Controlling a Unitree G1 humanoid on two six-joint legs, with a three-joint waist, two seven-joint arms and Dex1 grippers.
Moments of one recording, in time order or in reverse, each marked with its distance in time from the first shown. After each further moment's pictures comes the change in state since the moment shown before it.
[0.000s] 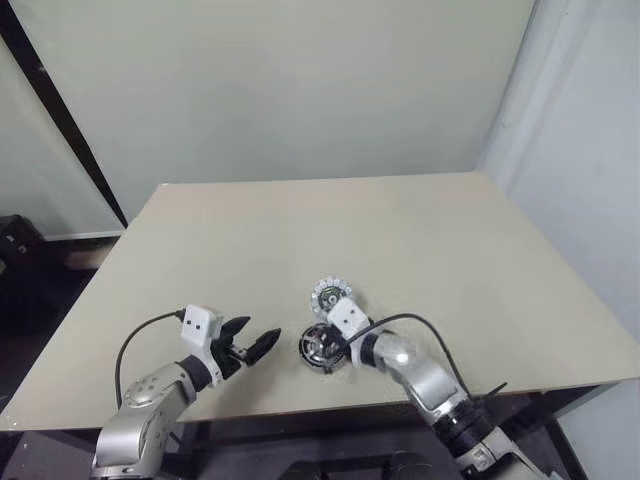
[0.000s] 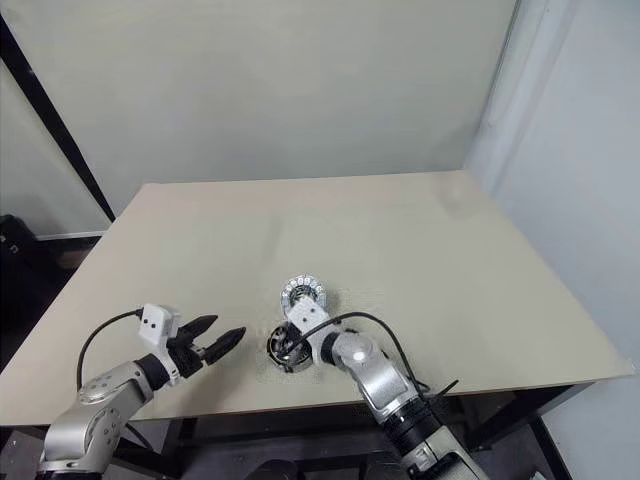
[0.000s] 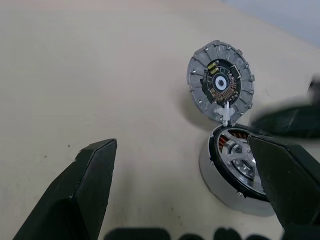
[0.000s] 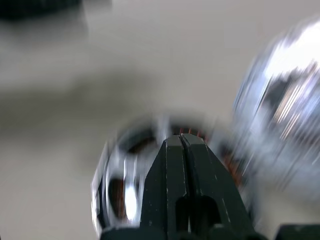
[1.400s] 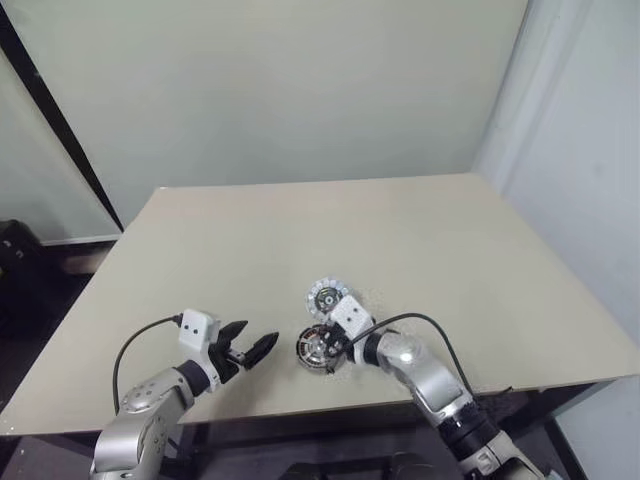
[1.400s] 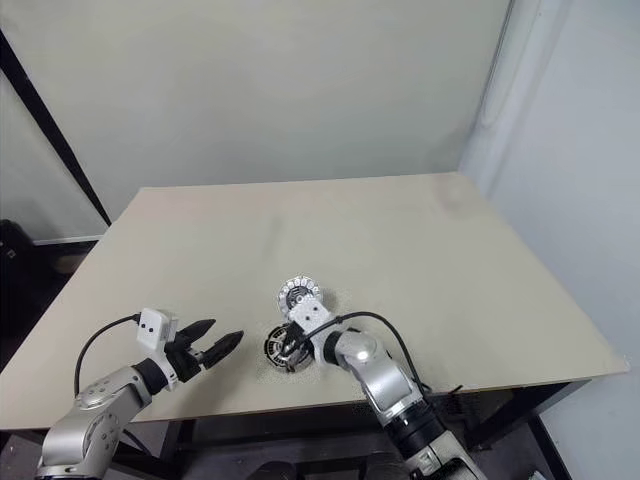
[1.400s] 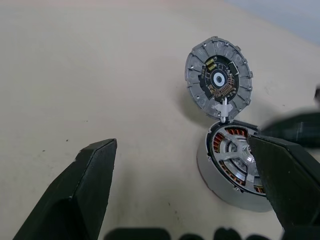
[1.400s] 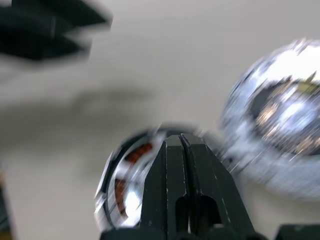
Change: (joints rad) left arm 0.008 -0.007 0.006 0.002 0.003 -0.003 -0.003; right arm -0.004 0.000 -0.054 -0.132 0.009 0.041 0.026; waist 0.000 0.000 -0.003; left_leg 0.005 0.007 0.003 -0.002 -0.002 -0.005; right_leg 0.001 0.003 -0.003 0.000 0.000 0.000
